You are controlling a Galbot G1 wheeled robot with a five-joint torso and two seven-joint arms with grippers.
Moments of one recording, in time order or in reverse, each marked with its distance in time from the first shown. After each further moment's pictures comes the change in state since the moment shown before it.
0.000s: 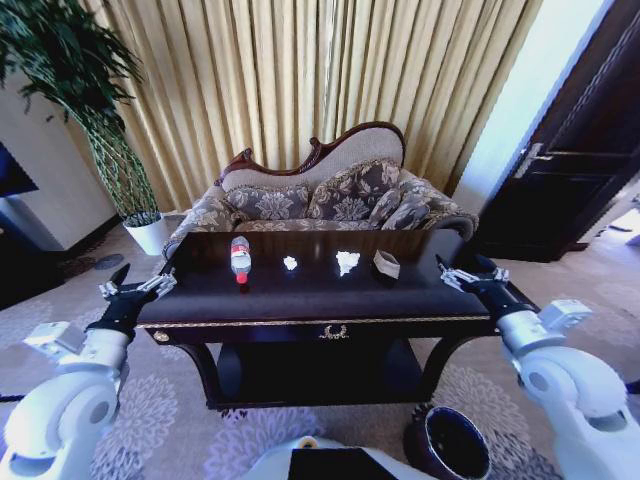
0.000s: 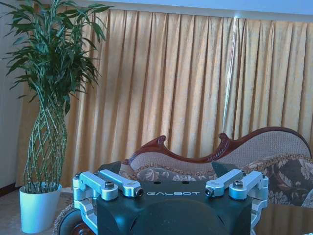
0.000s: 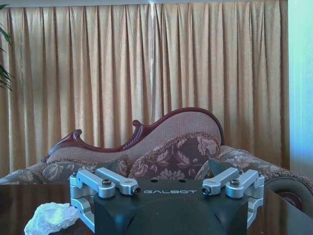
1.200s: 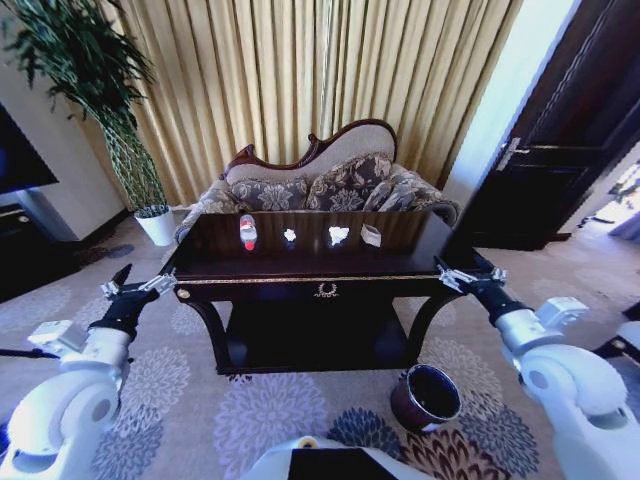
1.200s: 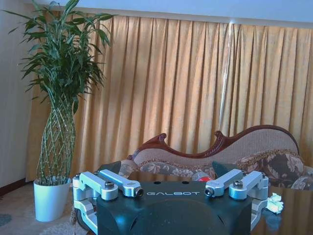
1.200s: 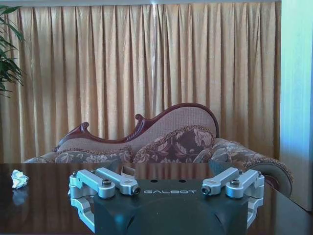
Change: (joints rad) left arm -0.005 0.005 0.004 0.010 -0.001 0.004 0.000; right arm 0.013 -0.008 -0.002 -0.005 -0.005 -0.038 -0.003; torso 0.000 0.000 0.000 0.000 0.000
